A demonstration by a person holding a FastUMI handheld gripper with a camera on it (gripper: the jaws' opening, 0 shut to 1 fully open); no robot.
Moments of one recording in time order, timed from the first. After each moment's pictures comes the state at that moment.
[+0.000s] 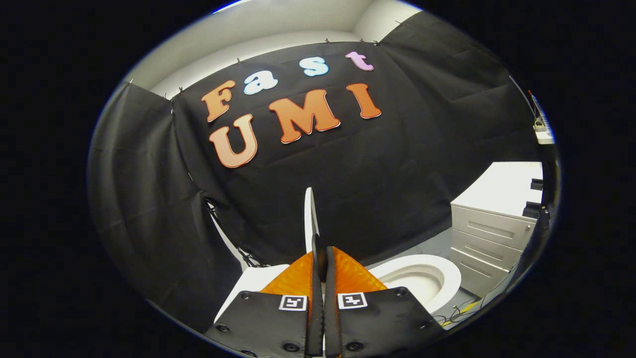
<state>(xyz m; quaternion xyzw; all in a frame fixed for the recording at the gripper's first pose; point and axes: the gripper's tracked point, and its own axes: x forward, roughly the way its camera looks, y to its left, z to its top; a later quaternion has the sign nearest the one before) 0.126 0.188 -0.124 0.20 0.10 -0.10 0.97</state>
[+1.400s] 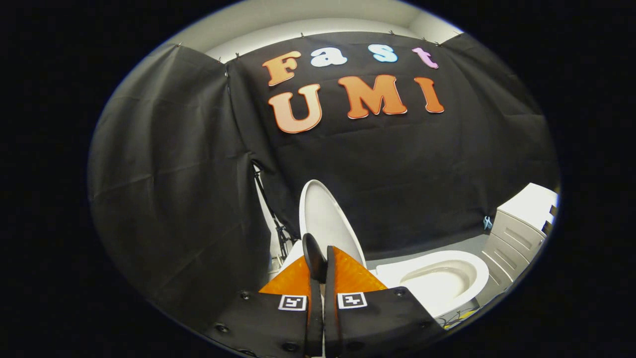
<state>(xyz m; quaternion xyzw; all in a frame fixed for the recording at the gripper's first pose) 0.147 0.392 -0.122 0.14 0.15 0.02 0.98</state>
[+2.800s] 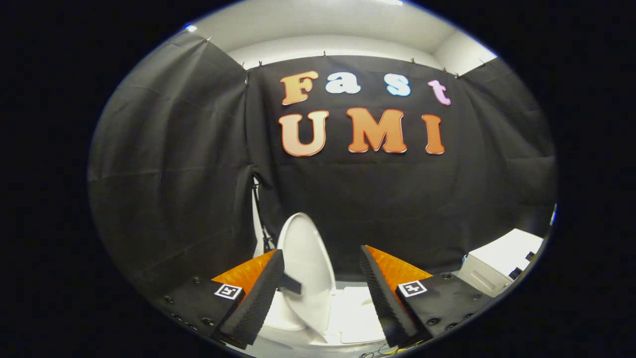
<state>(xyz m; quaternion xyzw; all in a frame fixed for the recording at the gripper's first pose) 0.102 0.298 -0.019 0.04 0.07 0.00 1.00</state>
